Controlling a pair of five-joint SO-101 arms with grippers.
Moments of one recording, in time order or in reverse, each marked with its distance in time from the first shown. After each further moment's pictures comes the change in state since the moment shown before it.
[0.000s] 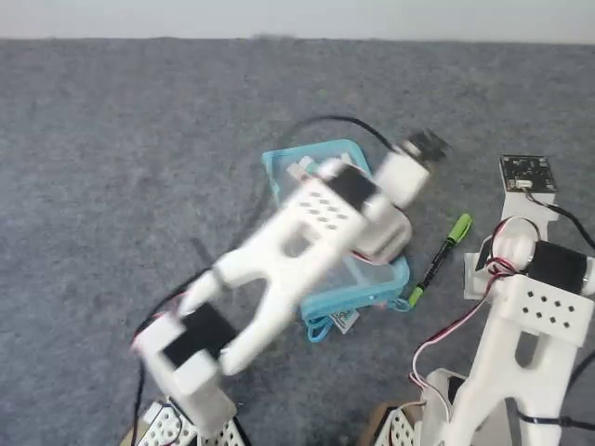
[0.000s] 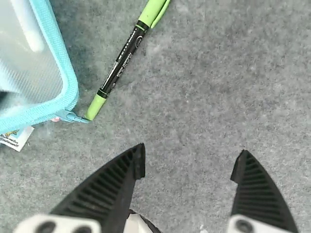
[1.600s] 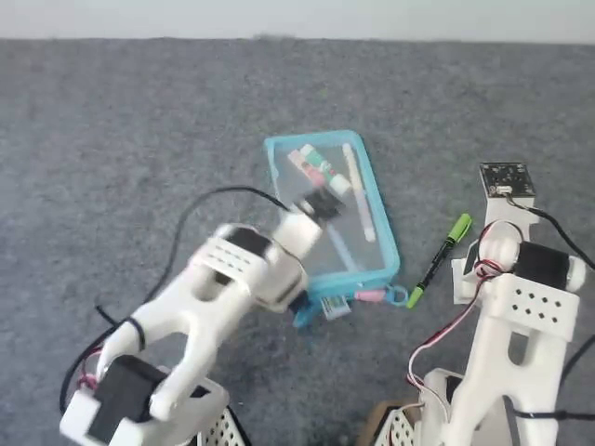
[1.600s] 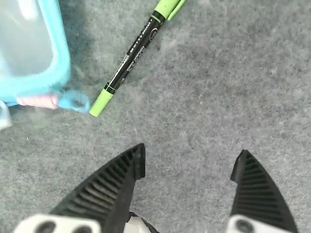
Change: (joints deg) left arm -17.4 -22.2 52.0 -23.4 -14.9; right arm -2.8 0.0 5.7 -3.6 0.4
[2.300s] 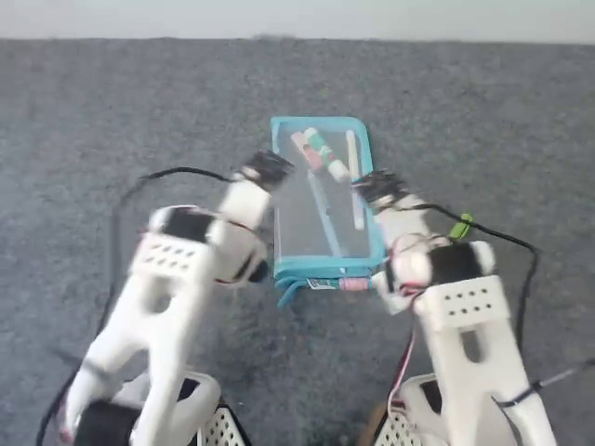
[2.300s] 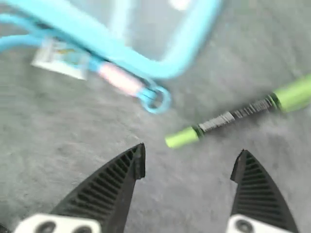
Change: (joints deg) left arm -13.8 -17.1 -3.9 14.6 -5.1; right arm -33.3 0.0 5.8 -7.7 2.7
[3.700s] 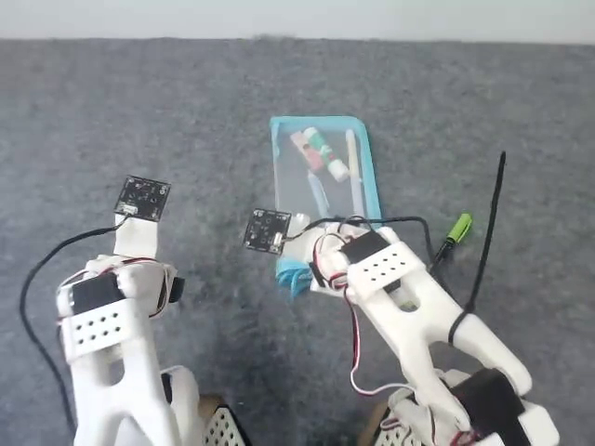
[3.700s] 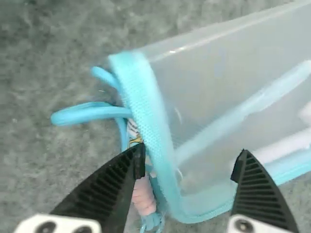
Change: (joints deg) left arm -30.2 -18.9 19.4 -6.3 -7.5; right arm -14.2 25.5 -0.4 -31.5 26.2
